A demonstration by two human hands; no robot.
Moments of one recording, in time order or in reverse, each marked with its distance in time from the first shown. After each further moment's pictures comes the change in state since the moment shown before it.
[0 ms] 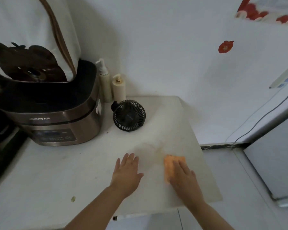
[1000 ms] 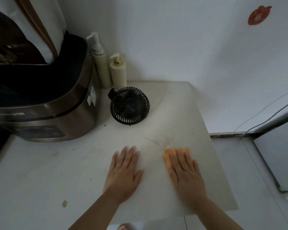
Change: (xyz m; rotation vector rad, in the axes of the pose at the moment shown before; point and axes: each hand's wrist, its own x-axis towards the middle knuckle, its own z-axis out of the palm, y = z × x) left_hand 0.032 -0.033 0.060 0.044 0.197 0.028; right_hand 0.032 0.008 0.029 -0.223 -0.067 0.025
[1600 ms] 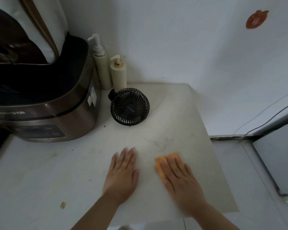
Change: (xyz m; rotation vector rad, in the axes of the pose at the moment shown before) left_hand -0.001 -0.001 0.005 0.021 0.149 0.025; right_hand -0.008 0.002 0.013 -0.025 -0.038 -0.232
